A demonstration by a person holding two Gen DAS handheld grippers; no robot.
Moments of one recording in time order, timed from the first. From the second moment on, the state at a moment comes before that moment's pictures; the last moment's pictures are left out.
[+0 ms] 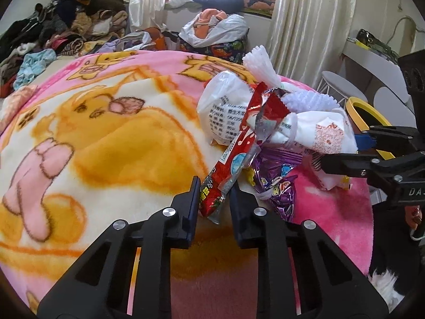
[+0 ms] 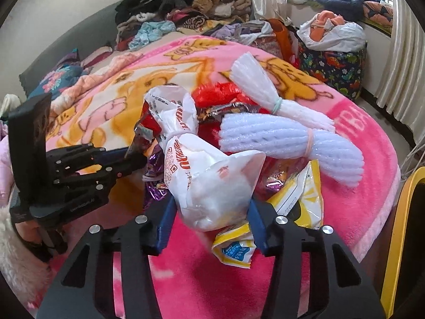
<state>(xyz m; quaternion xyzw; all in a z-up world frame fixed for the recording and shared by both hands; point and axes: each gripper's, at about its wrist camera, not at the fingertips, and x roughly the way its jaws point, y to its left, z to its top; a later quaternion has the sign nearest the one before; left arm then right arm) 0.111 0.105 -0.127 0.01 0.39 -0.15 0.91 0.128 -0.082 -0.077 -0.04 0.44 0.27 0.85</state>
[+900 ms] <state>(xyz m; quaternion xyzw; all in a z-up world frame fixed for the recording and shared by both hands) 0.086 0.091 -0.077 -0.01 0.33 -0.13 0.93 0.096 -0.123 -0.028 0.05 0.36 0.27 0.89</state>
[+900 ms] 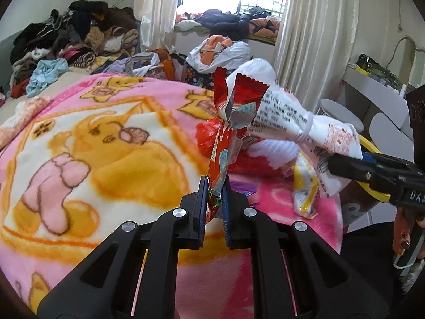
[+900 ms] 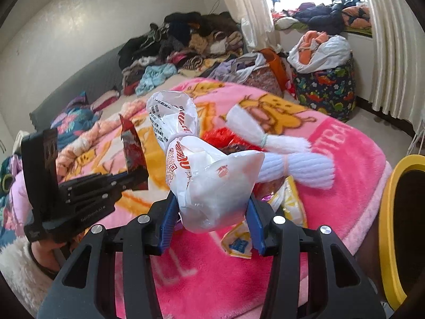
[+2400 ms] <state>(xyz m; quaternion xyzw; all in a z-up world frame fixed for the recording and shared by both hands) 0.082 -0.023 -0.043 0.04 0.30 -0.22 0.93 0.082 -0.256 0.000 0.15 0.31 0.17 0.92</state>
